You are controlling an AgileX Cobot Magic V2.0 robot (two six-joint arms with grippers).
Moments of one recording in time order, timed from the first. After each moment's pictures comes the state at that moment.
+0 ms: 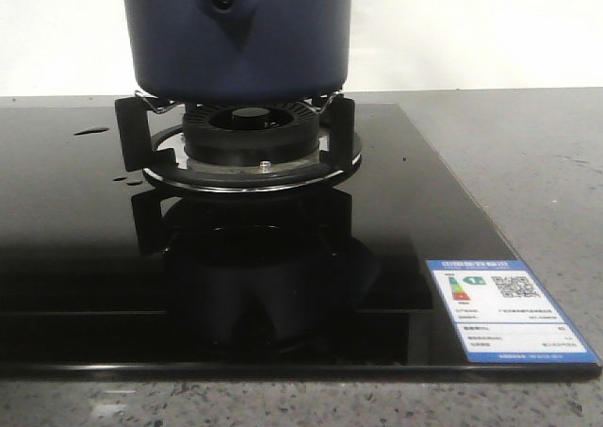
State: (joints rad) left arm -0.03 1.10 -1.04 -1.52 0.84 1.55; right arm 0.48 1.60 -1.57 -0.25 0.51 -1.02
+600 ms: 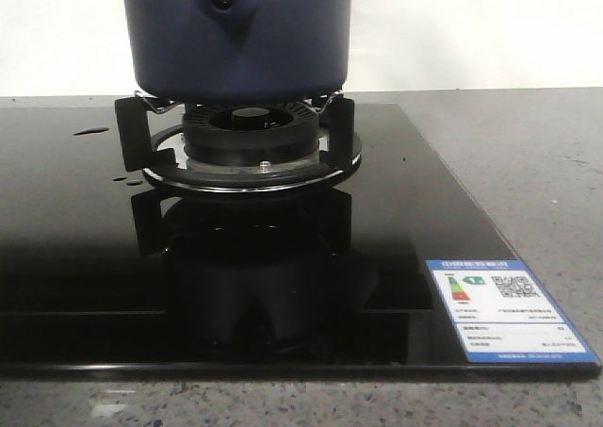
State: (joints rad) left arm -0.03 1.10 -1.04 -1.52 0.84 1.55; right arm 0.48 1.60 -1.57 -0.34 0.43 -1.02
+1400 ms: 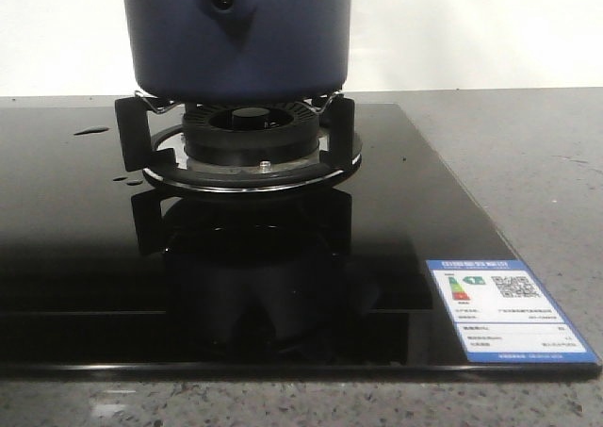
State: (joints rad) left arm -0.03 1.10 -1.04 -1.52 0.84 1.55; right arm 0.49 1.60 -1.57 -0.54 0.36 -1.01
